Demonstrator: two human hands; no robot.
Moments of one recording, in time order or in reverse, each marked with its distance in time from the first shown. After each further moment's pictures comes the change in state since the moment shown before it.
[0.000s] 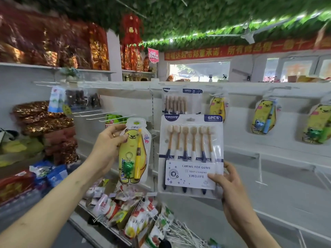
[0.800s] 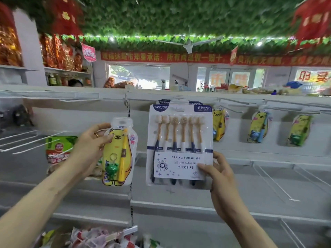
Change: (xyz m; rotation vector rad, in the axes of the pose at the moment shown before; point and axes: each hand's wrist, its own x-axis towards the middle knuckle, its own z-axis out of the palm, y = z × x) left_hand 0.274 -0.033 -0.070 -0.153 -0.350 -0.087; right_hand 0.135 0.016 0.187 -0.061 0.342 -0.217
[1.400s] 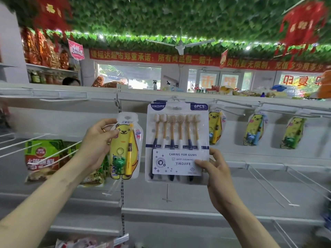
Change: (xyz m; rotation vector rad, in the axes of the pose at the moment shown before) left_hand 0.055 -0.021 0.026 -0.043 -0.091 0.018; right_hand 0.042 0.010 0.007 -0.051 0.028 -0.033
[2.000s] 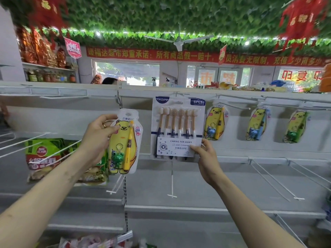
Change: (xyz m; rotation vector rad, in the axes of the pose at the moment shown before) left_hand 0.018 -0.005 -0.014 0.115 -0.011 0.034; right_hand 0.086 0.057 0.008 -0.036 0.019 0.062
